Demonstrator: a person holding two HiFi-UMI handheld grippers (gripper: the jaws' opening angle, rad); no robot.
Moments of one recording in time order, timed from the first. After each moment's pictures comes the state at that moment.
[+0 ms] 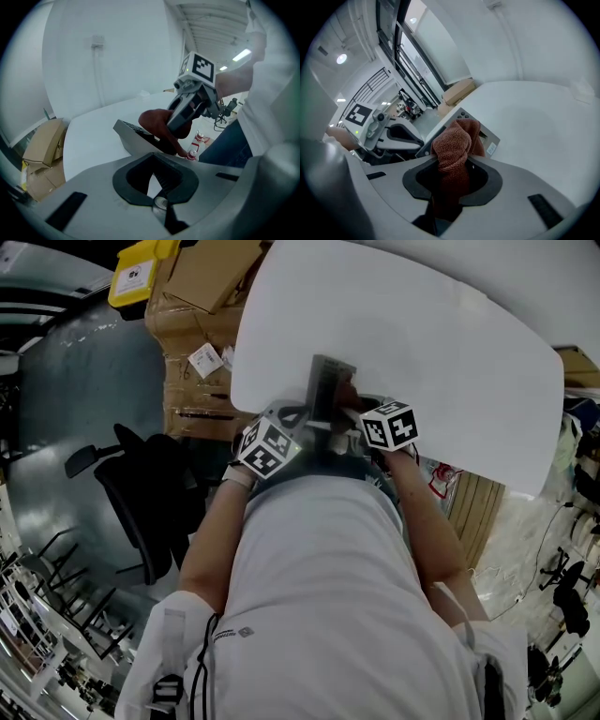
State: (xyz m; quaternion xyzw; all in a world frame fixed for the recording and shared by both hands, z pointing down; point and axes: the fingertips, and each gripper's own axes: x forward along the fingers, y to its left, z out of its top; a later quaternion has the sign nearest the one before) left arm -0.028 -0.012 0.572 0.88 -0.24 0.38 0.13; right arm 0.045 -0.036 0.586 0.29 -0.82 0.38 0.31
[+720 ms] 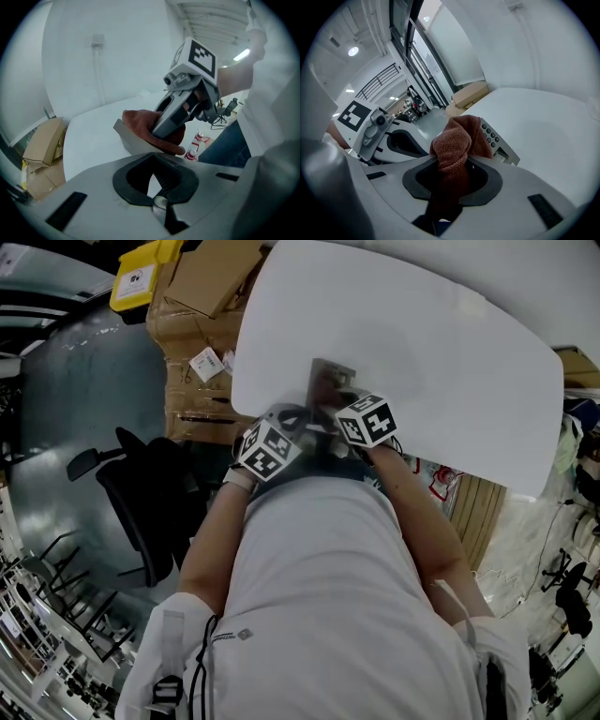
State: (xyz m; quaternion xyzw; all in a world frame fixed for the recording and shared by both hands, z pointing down) left arm -0.030 -0.011 0.573 0.88 -0.24 0.38 0.14; right arm -0.007 -0.048 0.575 0.25 -0.85 0.34 0.31
